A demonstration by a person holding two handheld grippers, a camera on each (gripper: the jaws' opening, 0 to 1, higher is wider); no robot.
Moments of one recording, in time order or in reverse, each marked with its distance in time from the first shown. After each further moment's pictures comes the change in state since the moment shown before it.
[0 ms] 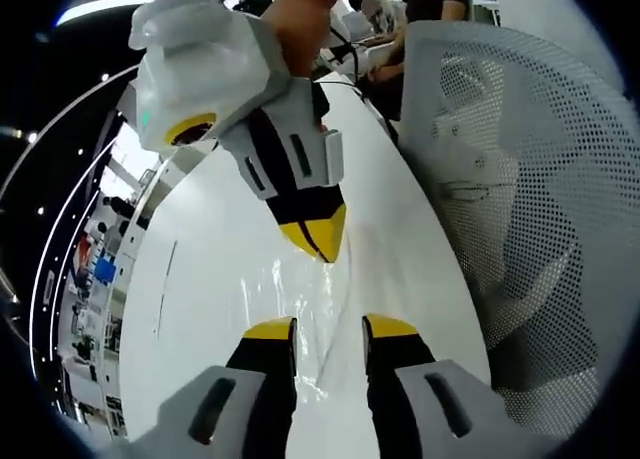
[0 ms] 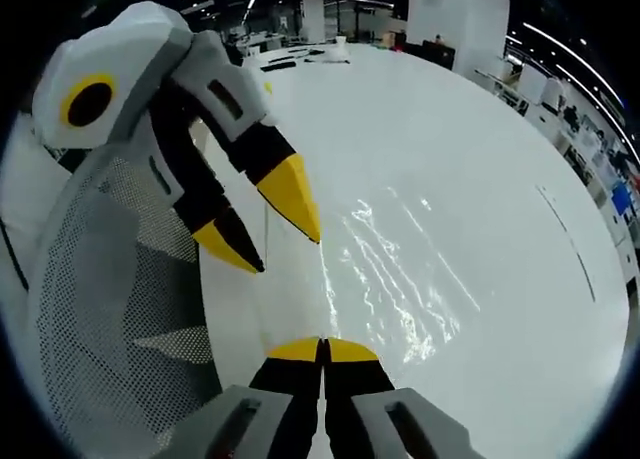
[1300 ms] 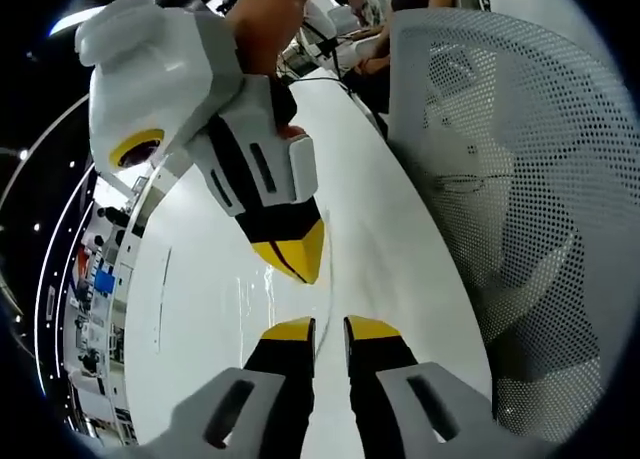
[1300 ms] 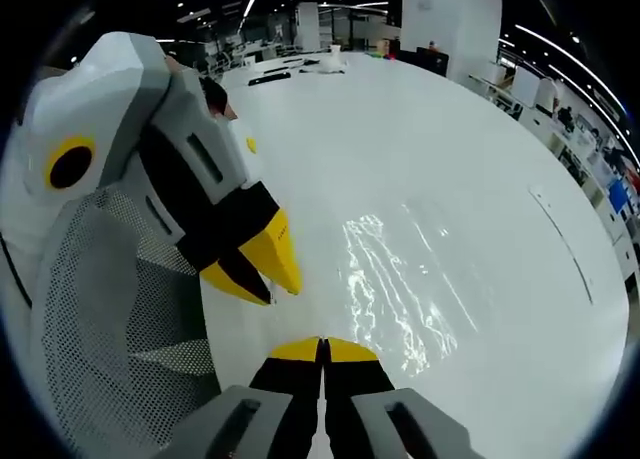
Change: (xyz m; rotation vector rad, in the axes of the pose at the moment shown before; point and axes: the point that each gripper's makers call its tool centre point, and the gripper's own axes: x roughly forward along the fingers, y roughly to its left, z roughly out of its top) left arm 0.008 -0.006 0.008 0.063 0.023 -0.024; right arm -0.004 -0.001 0.018 0.008 -0.052 -0.012
